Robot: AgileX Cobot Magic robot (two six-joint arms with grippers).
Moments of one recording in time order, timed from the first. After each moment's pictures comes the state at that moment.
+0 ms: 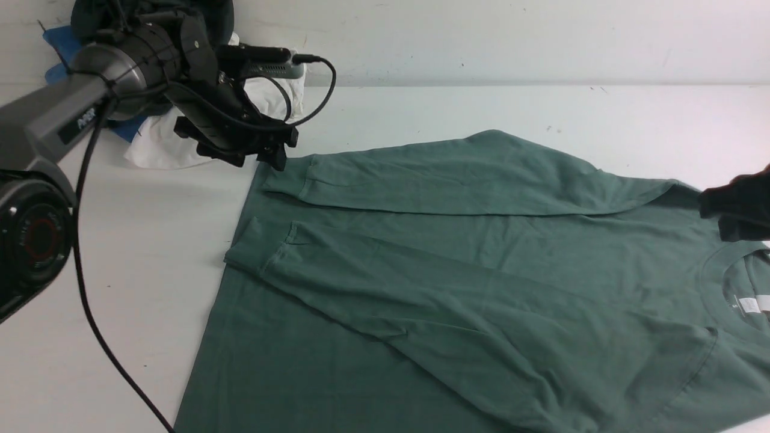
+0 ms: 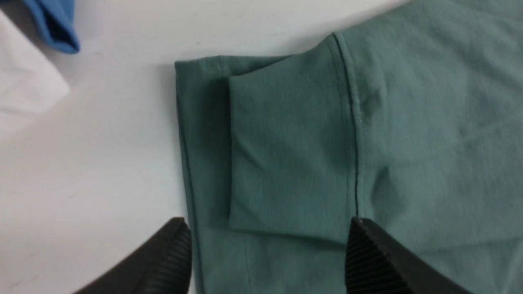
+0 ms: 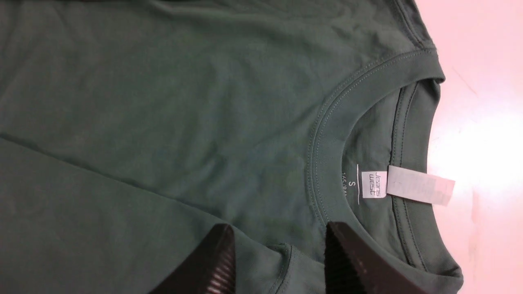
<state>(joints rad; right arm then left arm) 0.06 1.44 -1.11 -0.15 0.91 0.14 -0.13 2.35 -2.08 -0.22 0.88 0.12</state>
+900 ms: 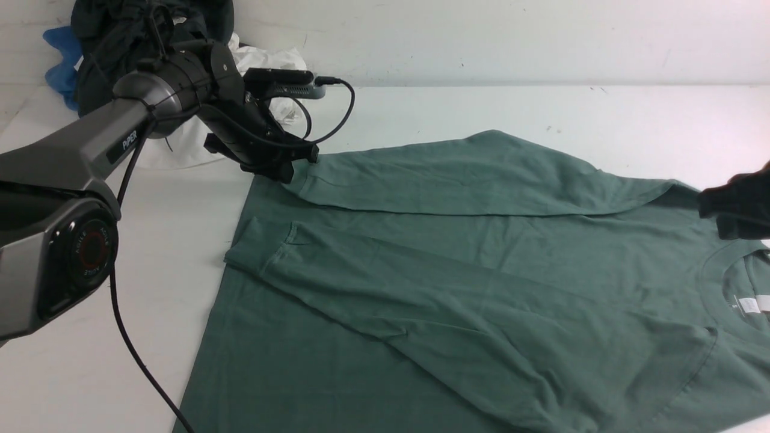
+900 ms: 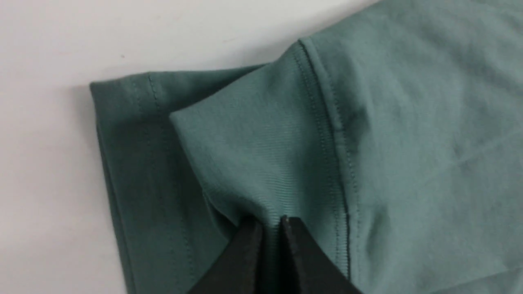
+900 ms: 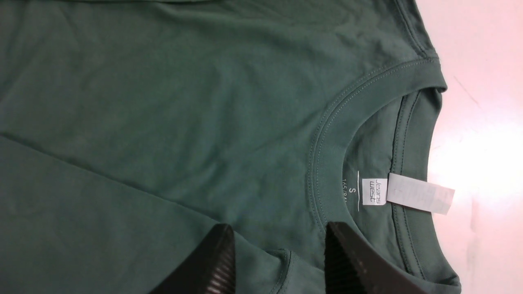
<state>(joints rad) 0.06 1.44 -1.11 -0.14 0.90 0.13 -0.15 2.43 -2.19 -0.26 0.94 0.17</state>
